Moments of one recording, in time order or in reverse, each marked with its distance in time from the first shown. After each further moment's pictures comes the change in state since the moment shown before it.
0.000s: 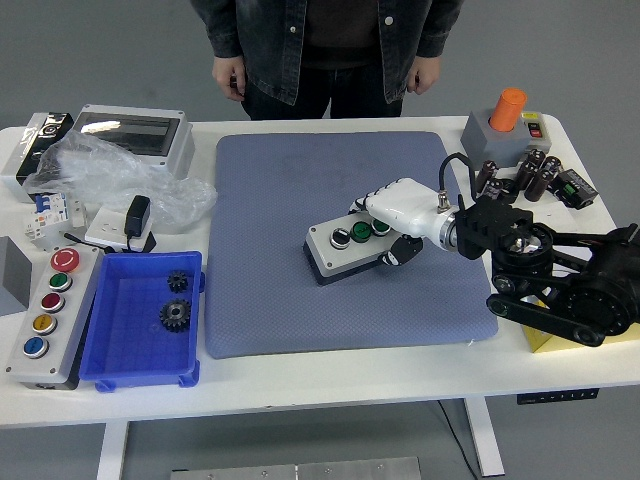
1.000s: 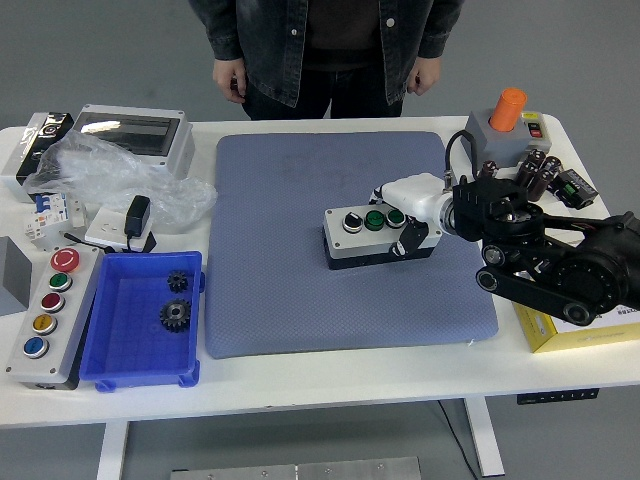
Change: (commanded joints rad) left arm 0.001 -0.003 0.015 0.002 0.008 -0.001 -0.013; right arm 0.019 0.038 0.073 -0.039 0.160 0.177 -0.166
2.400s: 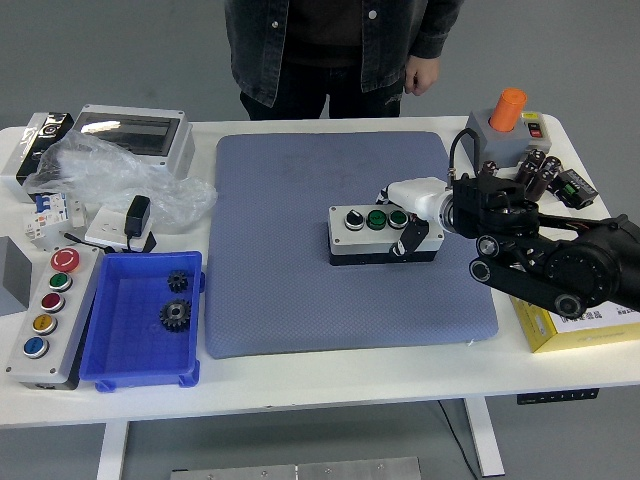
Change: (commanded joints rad) left arm 0.001 -0.004 0.013 0.000 -0.002 -0.002 -0.014; right arm -0.010 0.028 0.048 -0.044 0.076 0.046 -0.038
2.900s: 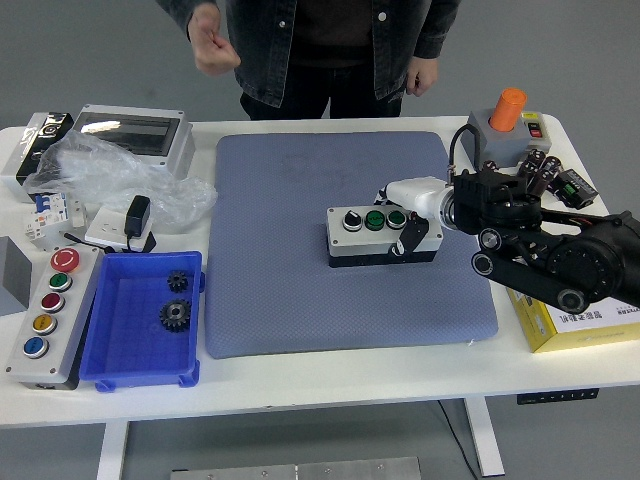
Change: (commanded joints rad) left arm 0.002 -0.001 0.010 -0.001 -0.010 0.000 -0.004; right arm 0.002 -0.002 0.020 -0.003 0.000 0.027 0.013
